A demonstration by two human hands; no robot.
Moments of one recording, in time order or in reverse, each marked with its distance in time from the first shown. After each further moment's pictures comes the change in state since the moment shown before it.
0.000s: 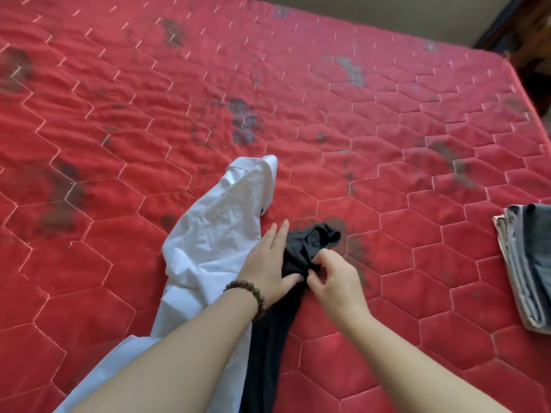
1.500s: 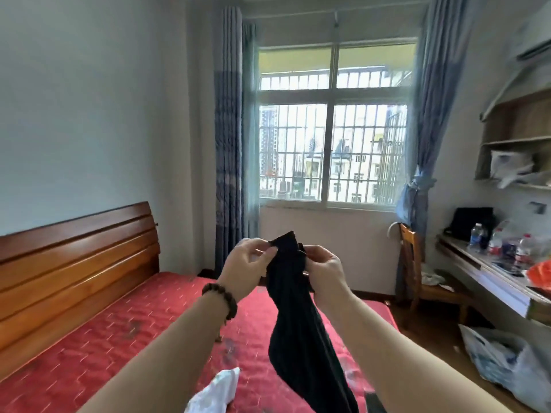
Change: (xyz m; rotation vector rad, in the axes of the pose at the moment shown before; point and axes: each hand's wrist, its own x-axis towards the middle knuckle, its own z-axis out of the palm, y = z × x) left_hand -0.391 0.604 -0.312 -0.338 0.747 0.467; right_hand -0.330 -0.301 -0.594 1.128 0.118 -0.379
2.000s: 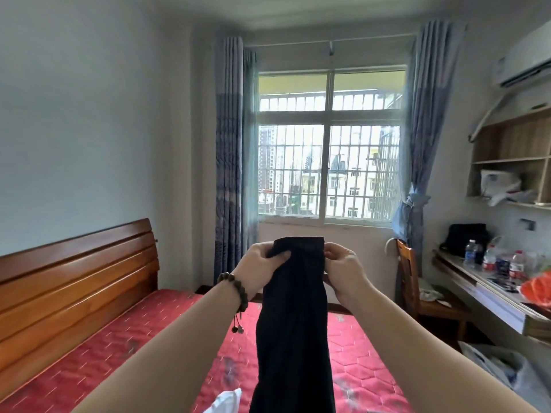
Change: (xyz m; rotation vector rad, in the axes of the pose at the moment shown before) left_hand 0.021 0.050 -0.022 -0.408 -0.220 -0.112; right_hand -0.005 -0.066 0.007 -0.152 -0.005 -0.082
